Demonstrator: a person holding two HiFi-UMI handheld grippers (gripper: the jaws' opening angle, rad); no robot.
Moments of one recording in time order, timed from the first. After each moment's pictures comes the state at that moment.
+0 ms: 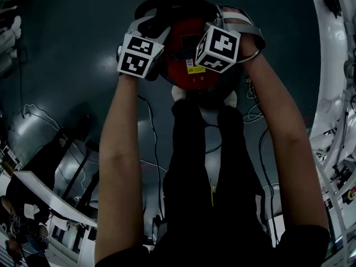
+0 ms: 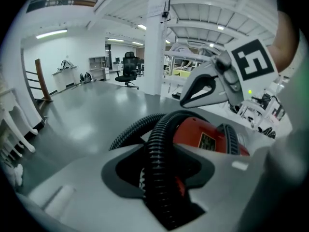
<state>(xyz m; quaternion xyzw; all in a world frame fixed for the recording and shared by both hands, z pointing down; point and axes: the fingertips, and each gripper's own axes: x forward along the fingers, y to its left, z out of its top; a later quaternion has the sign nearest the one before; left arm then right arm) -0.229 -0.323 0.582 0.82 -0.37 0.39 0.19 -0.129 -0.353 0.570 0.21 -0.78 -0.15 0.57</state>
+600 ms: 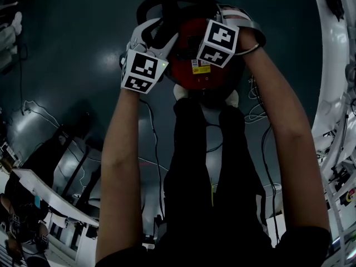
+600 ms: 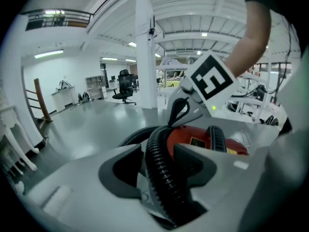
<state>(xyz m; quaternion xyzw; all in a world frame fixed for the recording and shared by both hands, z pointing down) -0.226 -0.310 0.551 0.86 -0.36 0.34 0.10 -0.140 -0.352 0.601 0.15 -0.76 -0.13 0.62</state>
